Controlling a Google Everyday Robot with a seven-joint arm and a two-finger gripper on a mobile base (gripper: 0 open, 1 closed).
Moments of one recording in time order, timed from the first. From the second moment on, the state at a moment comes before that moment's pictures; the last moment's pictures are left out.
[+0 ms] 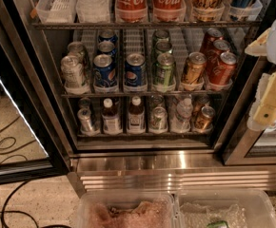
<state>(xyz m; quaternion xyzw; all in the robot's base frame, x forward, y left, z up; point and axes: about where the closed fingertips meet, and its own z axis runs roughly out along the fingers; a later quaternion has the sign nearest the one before) 0.438 -0.217 0.976 -0.60 0.78 -0.03 0.16</state>
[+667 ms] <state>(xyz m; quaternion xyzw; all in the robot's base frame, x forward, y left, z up) 0.442 -0.215 0.978 -0.60 0.78 -0.04 0.17</state>
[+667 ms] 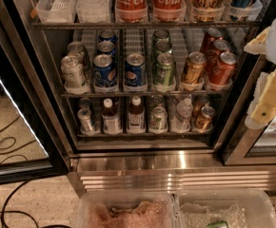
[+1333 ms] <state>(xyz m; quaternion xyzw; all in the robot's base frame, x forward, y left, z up) 0.424 -0.222 0.955 -0.56 0.78 -0.01 0.28</state>
